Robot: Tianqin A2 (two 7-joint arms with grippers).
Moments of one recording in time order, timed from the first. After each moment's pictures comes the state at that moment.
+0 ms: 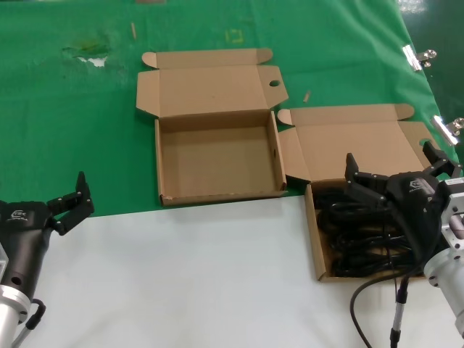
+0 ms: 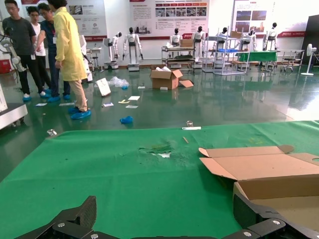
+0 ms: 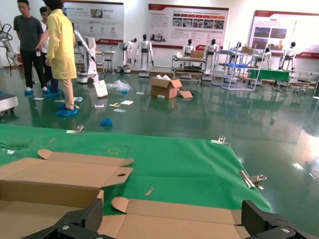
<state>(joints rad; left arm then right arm) 0.00 -0.30 1.60 -1.60 -1.80 0.00 0.00 -0.01 0.31 -1.60 1.61 1.80 -0.01 0.00</state>
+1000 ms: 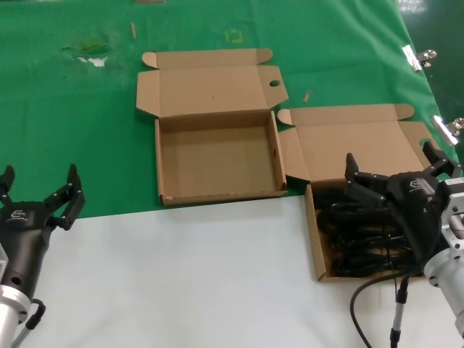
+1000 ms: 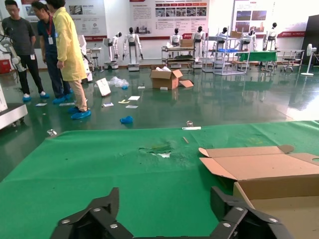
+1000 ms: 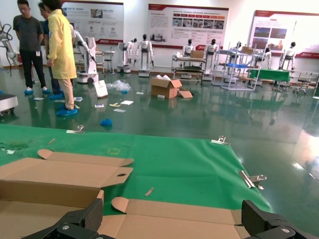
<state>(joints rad) 0.00 -0.30 1.60 -1.60 -1.80 0.00 0.00 -0.01 0.31 -1.60 1.61 1.80 -0.01 0.00</state>
